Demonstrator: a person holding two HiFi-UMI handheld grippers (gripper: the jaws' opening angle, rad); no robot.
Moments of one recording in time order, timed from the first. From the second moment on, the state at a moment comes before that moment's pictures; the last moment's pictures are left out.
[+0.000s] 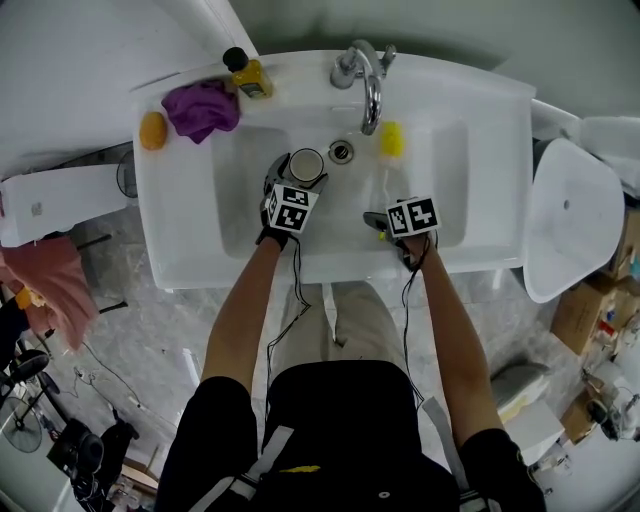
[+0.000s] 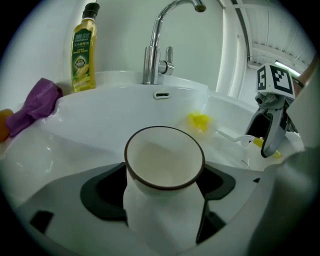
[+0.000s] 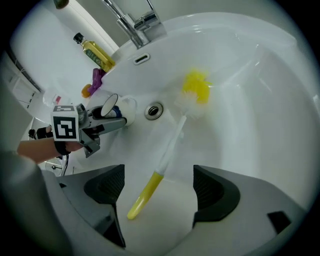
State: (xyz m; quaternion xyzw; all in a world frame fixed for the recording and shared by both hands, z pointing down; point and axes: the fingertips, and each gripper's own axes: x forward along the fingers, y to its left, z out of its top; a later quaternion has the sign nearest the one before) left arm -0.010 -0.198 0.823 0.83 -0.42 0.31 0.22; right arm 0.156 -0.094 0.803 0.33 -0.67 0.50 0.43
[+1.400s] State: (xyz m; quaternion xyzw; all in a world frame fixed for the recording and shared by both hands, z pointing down) left arm -0.056 -0.149 0.489 0.83 -0.52 0.14 0.15; right arm 0.141 -0.143 0.529 0.53 -0.77 0.27 0.22
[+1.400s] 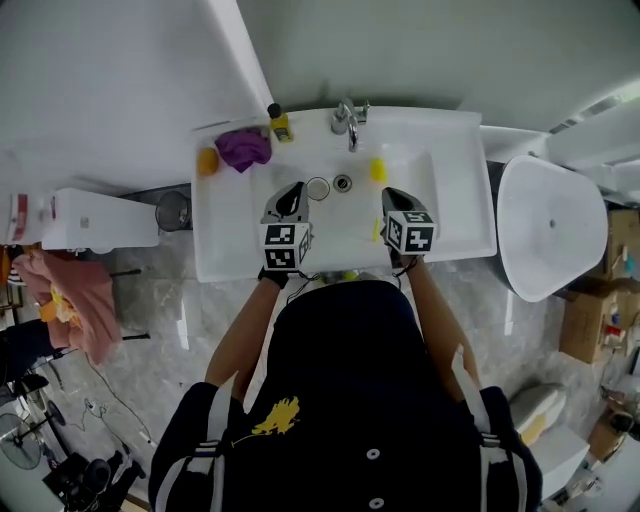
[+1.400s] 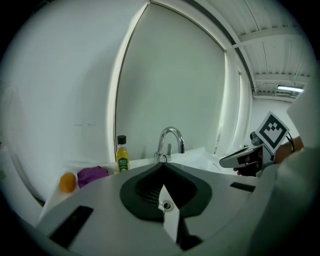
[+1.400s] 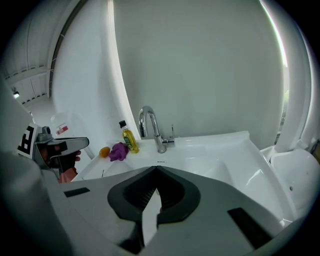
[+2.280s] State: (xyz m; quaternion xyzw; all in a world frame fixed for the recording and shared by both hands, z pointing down) left arm -0.051 -0.121 0.448 0.84 -0.52 0.09 0.09; right arm 0.136 -0.108 0.446 0.57 -0.79 0.14 0.18
